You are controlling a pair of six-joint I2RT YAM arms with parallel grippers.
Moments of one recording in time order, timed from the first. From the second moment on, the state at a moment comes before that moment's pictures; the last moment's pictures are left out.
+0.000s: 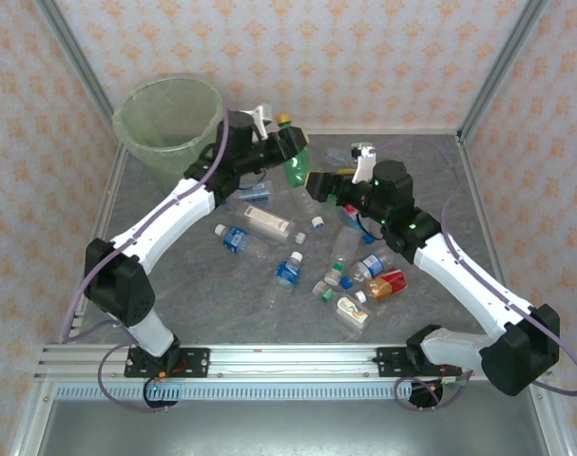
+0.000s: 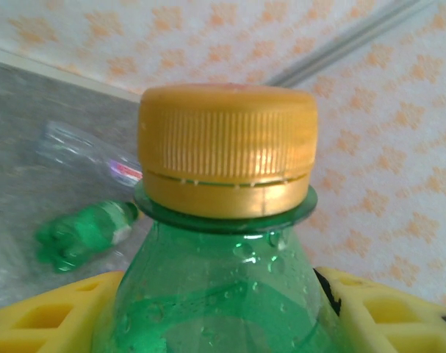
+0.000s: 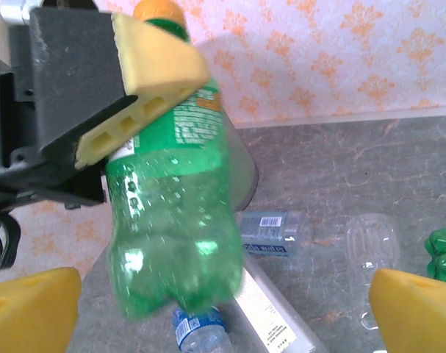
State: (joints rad) left arm -0.44 1.64 1.51 -0.17 0.30 -0.85; right arm 0.52 1.18 1.01 -0.08 -0.19 0.48
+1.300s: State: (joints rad) left arm 0.09 1.80 1.96 -0.65 -0.06 -0.69; right arm 0.52 1.11 0.99 -0.07 -0.16 0.48
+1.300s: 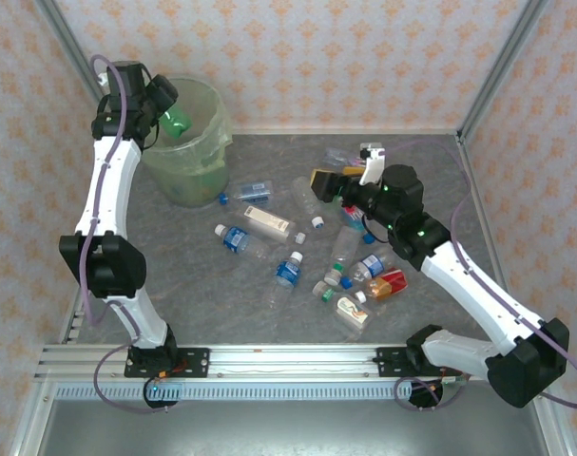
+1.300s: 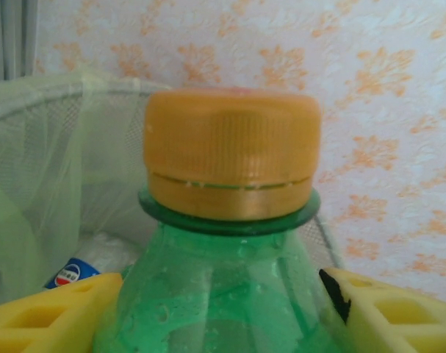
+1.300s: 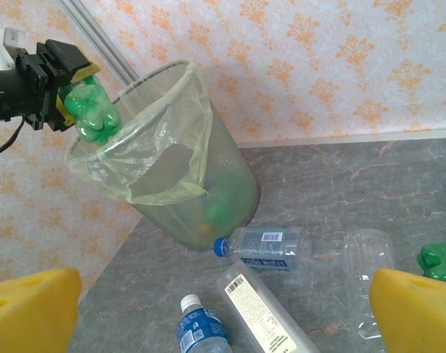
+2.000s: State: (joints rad) left arm 0.06 1.69 1.83 -0.65 0.00 -0.69; right arm 0.52 1.29 1.02 -0.08 -0.14 0.54
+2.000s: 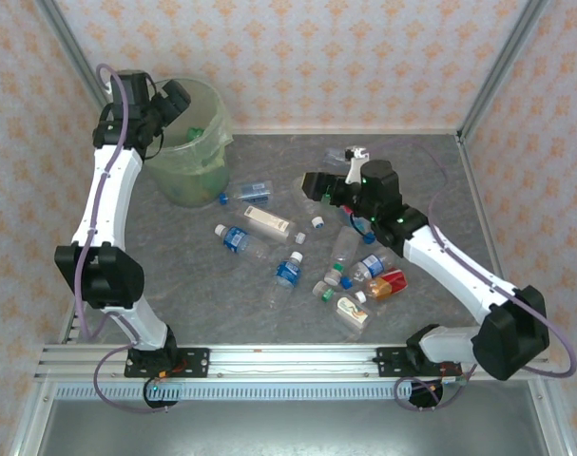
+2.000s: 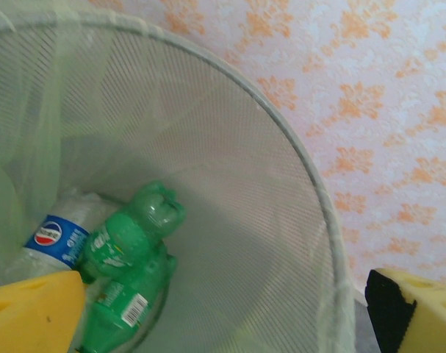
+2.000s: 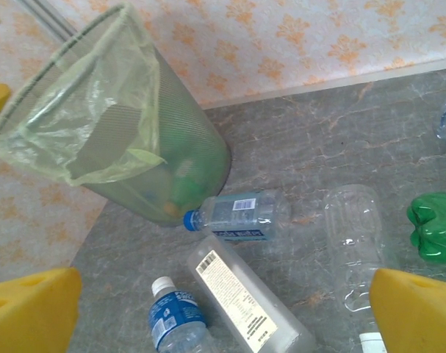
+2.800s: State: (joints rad) left arm -0.16 1.36 1.45 -0.52 0.08 -0.67; right arm 0.33 1.73 1.16 -0.17 -0.04 0.86
